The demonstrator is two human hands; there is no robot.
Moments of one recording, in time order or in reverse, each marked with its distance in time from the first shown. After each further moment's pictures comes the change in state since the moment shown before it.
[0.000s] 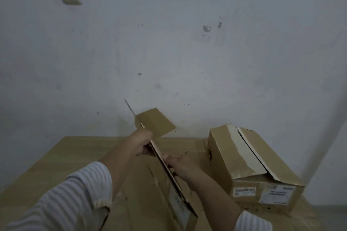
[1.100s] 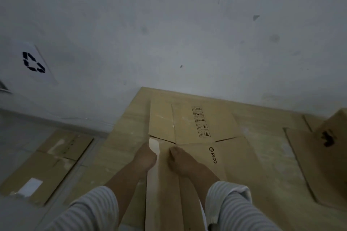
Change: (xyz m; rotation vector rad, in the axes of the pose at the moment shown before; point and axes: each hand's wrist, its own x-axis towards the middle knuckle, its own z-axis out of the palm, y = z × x) left_hand 0.068 -0.228 -0.336 0.262 0.241 -0.172; right_hand 0.180 0.022 0.369 -0.727 -0.379 -0.043
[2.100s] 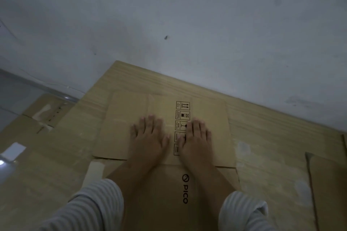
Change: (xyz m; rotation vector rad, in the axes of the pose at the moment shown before) left_hand 0.139 0.059 0.143 0.890 0.253 0.272; right_hand 0.120 0.156 -0.074 -0.301 0.429 0.038
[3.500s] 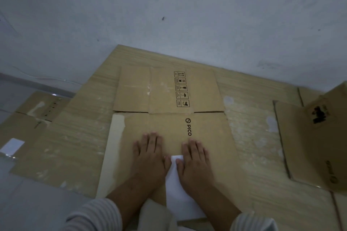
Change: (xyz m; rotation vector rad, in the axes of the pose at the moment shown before) left_hand -0.207 -0.037 0.025 0.098 -0.078 0.187; right_hand -0.236 -0.031 0.014 -0.063 -0.115 0.062
